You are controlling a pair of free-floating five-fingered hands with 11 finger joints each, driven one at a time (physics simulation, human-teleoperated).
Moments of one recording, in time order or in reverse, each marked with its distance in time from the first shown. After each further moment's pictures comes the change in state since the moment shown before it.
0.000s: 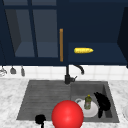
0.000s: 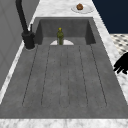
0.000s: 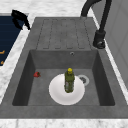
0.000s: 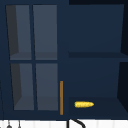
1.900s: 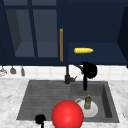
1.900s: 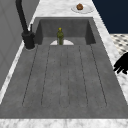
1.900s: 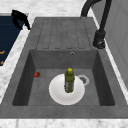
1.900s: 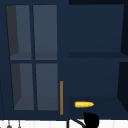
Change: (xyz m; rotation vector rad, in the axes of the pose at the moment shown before) left hand 0.000 0.000 0.000 0.000 0.000 0.000; right hand 0.197 -0.256 0.025 -0.005 0.194 0.023
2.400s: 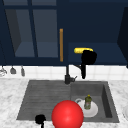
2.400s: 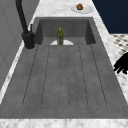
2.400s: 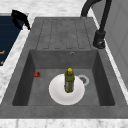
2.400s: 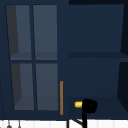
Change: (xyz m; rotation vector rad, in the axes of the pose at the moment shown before) left hand 0.000 0.000 0.000 0.000 0.000 0.000; right hand 0.034 -0.072 -0.006 -0.008 0.132 0.010
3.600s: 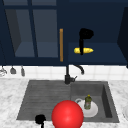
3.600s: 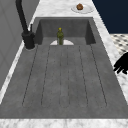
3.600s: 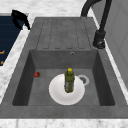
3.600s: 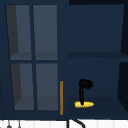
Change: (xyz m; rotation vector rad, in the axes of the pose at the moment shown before) left hand 0.000 0.000 0.000 0.000 0.000 0.000; right hand 0.054 -0.068 -0.143 0.086 0.029 0.030
